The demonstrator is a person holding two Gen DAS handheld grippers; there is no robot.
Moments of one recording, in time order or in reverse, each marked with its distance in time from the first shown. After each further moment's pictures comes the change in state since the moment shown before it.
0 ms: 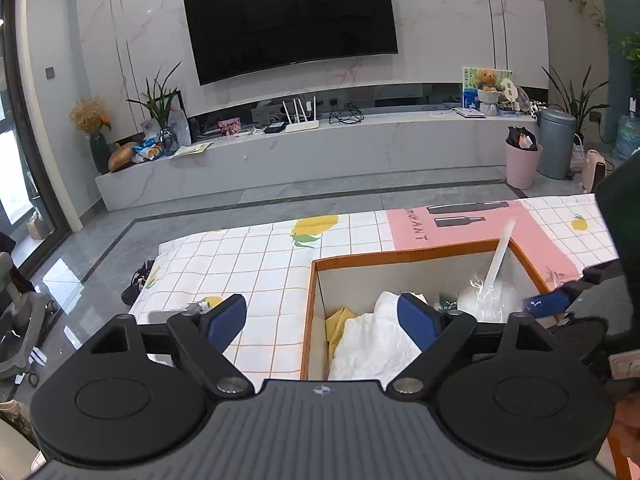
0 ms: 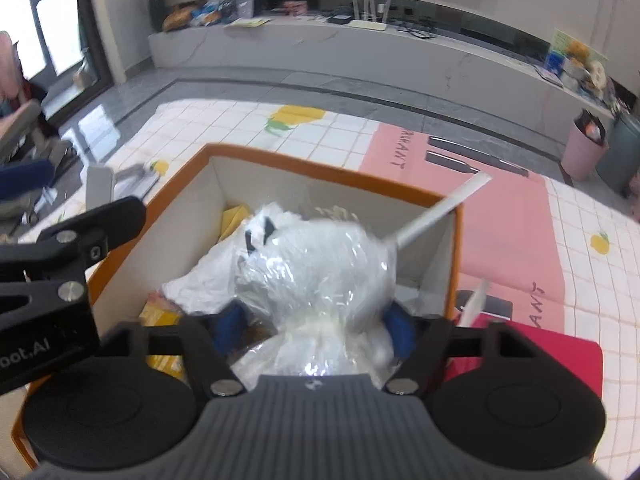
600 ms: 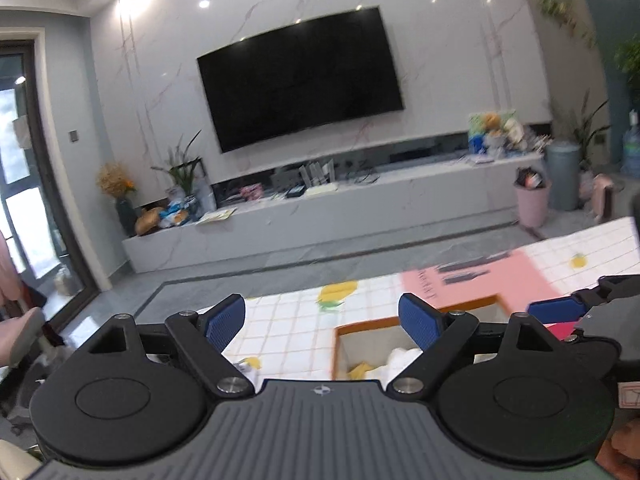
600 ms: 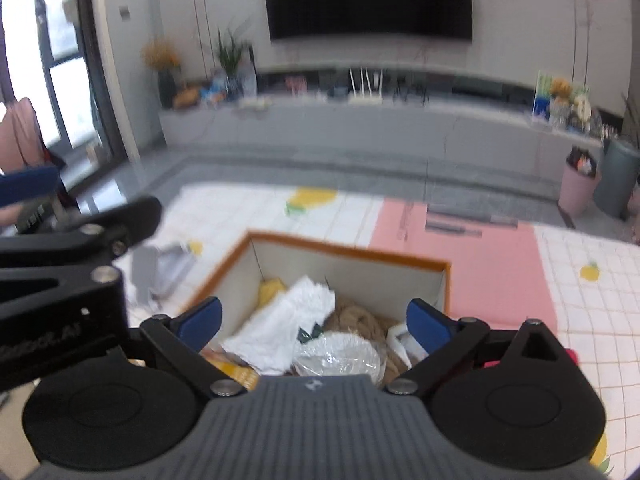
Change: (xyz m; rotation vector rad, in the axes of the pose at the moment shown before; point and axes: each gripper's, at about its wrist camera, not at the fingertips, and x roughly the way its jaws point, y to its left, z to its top) left arm -0.075 -0.014 0.021 0.051 -0.195 0.063; right arm -0.081 0.008 -0.013 0.089 -0.286 0.049
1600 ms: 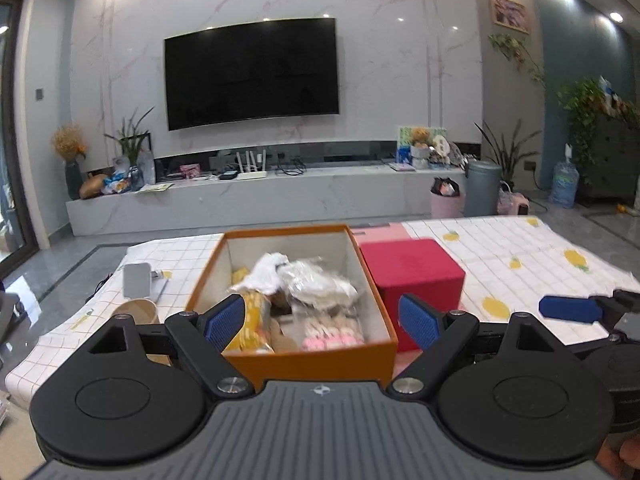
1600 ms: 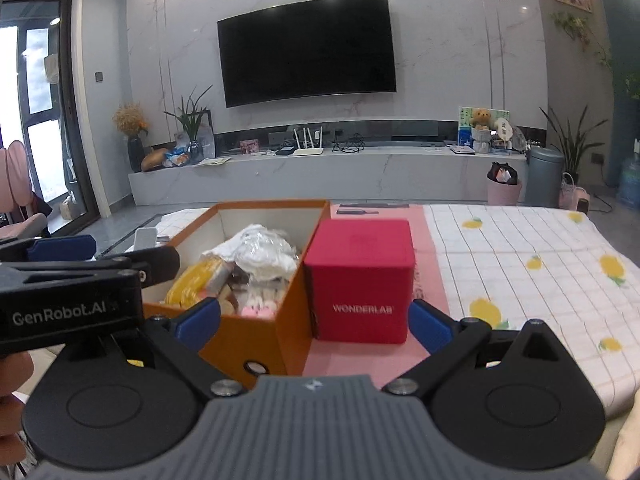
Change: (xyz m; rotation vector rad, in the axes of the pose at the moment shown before) left arm -0.128 -0.065 -0.103 -0.093 -0.005 -0.201; right arm -0.188 -0.025 -0.168 0.072 -0.182 -0.145
